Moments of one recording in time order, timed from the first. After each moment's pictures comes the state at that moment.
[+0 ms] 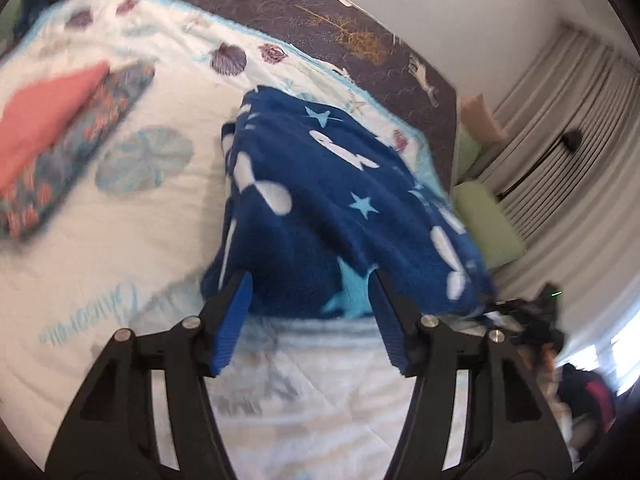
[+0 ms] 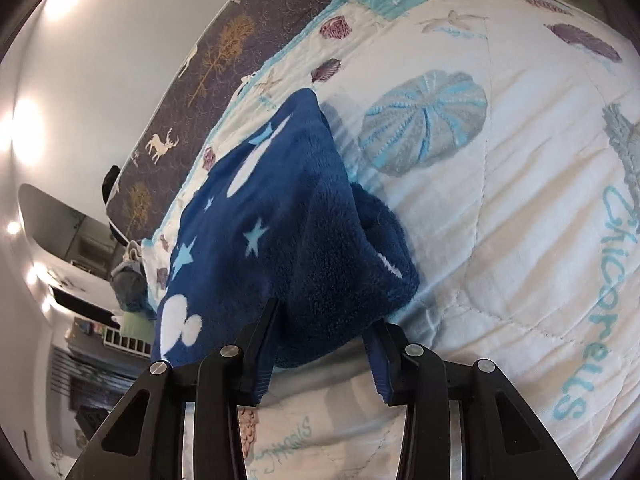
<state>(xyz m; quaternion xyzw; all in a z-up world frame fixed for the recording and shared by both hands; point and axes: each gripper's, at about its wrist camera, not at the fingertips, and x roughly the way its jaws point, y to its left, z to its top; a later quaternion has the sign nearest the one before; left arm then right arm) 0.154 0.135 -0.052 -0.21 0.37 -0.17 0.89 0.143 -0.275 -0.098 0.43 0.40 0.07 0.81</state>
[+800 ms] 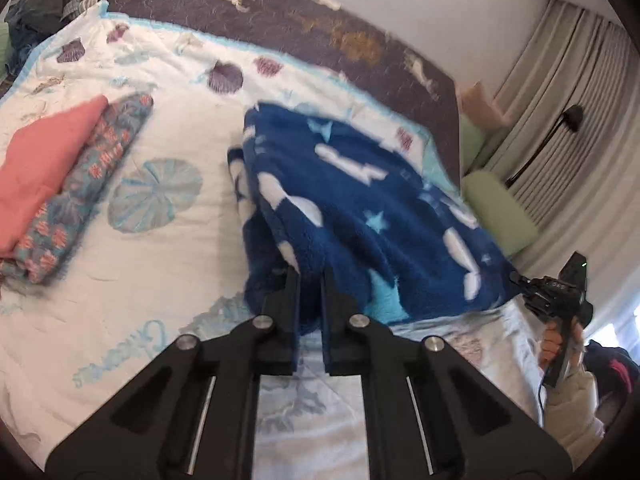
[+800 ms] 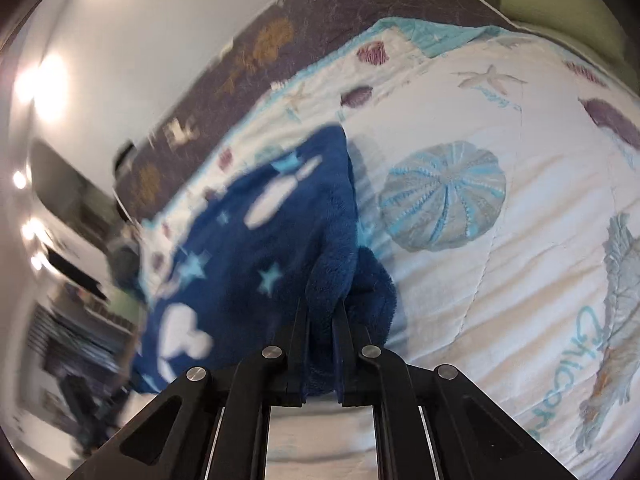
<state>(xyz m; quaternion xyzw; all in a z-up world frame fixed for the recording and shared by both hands) 0.147 0.157 -0.037 -0.18 0.35 -0.18 0.90 0.149 -0.301 -0.064 0.36 0.37 0.09 0.85</state>
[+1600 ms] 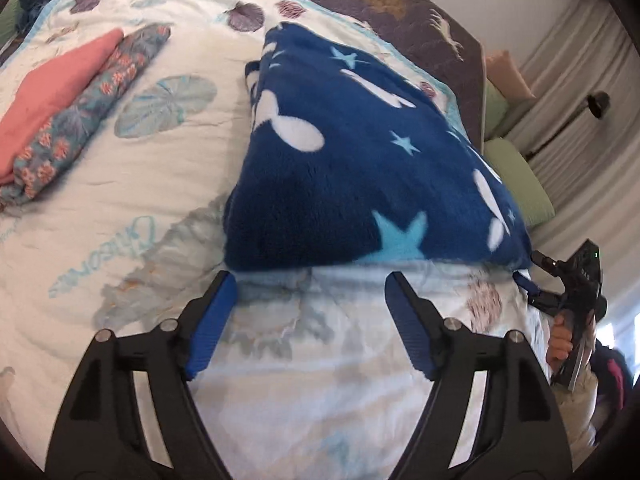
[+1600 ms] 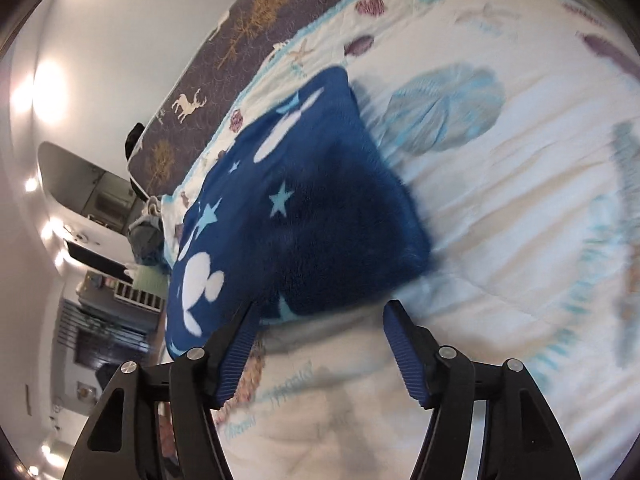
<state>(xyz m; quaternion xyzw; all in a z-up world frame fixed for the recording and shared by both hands) 0.143 0.131 -0.079 -0.20 0.44 -0.15 0.86 0.135 -0.281 -0.088 0.40 0.44 0.14 0.79</state>
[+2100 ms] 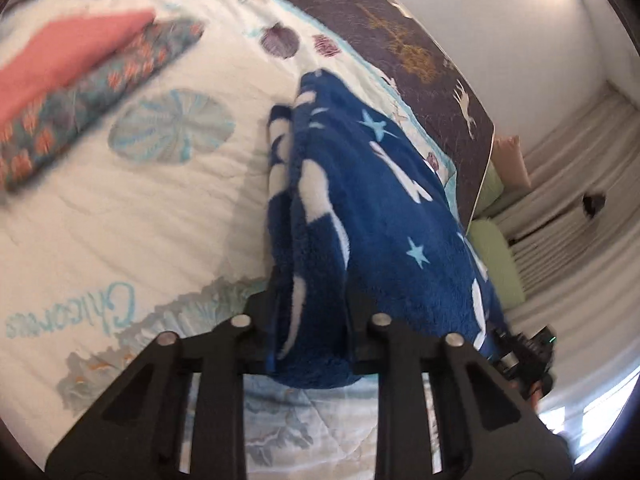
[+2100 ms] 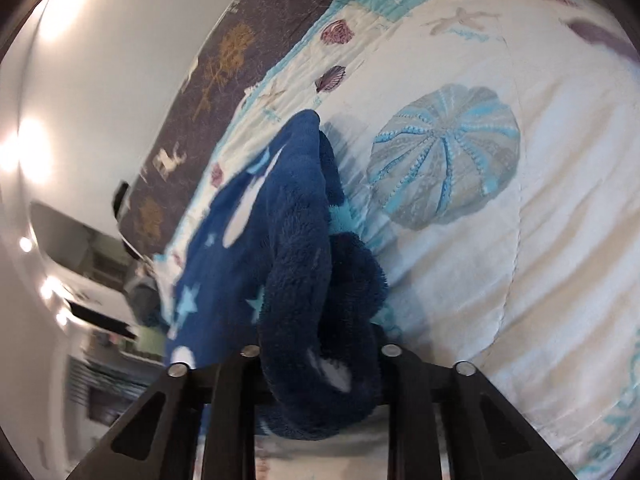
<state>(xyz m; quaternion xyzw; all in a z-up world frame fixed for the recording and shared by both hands) 0.178 0.152 -0.075 -0.31 0.39 -0.12 0.86 0.170 -0.296 -0.098 0.46 0.38 0.09 0.80</state>
